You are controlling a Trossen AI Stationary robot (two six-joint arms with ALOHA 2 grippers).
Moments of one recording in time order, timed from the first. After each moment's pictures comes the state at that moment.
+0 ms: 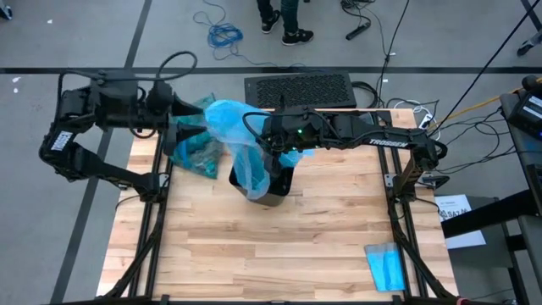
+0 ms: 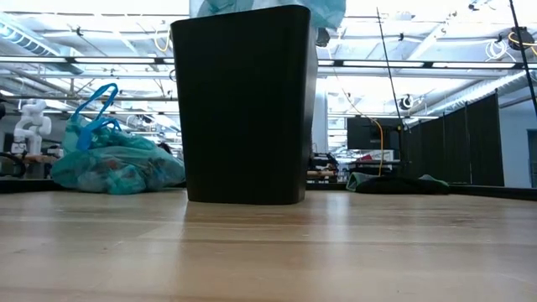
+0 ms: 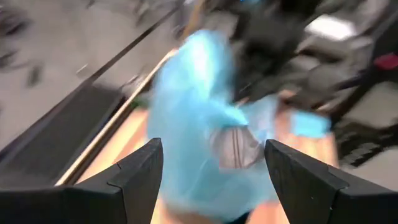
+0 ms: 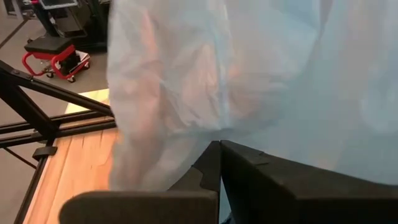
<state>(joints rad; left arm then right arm) 0.20 1.16 1.96 -1.23 -0.01 -0.18 -0.05 1.76 1.94 -0.63 0.07 0.13</state>
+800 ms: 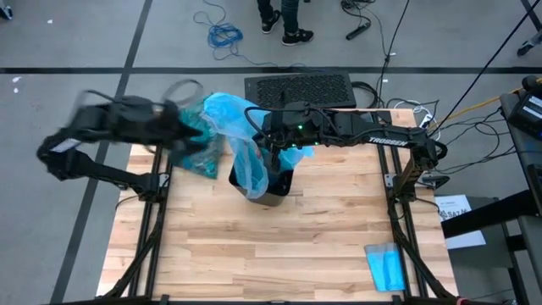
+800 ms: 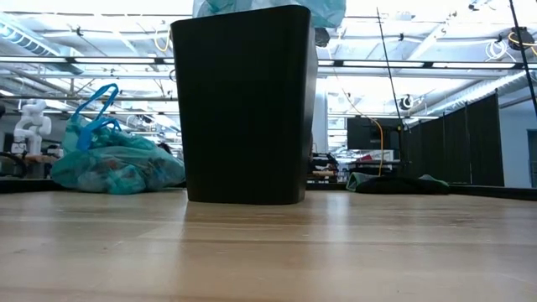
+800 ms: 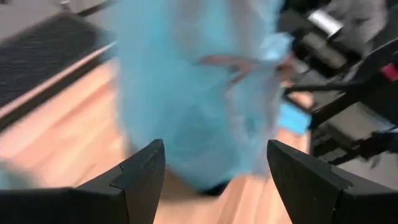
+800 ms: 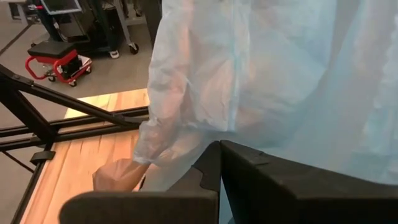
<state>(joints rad) 0.08 1.01 1.57 -1.10 -0.06 -0.51 -0.07 1.76 1.94 -0.61 0.05 0.11</state>
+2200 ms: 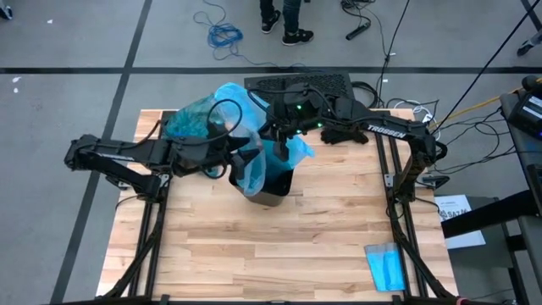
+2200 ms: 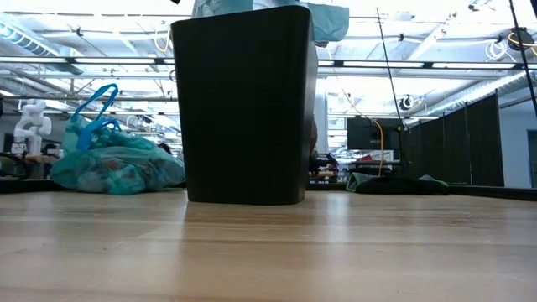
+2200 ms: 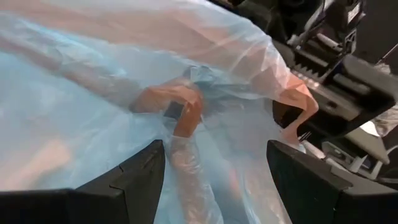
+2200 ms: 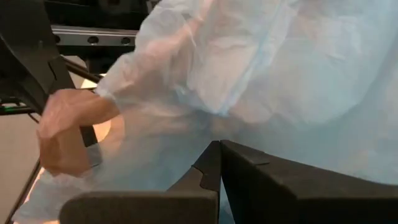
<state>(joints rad) -0.11 1.19 1.22 -0.31 -0.51 -0.60 -0.21 1.76 1.94 -0.69 -0.21 -0.01</state>
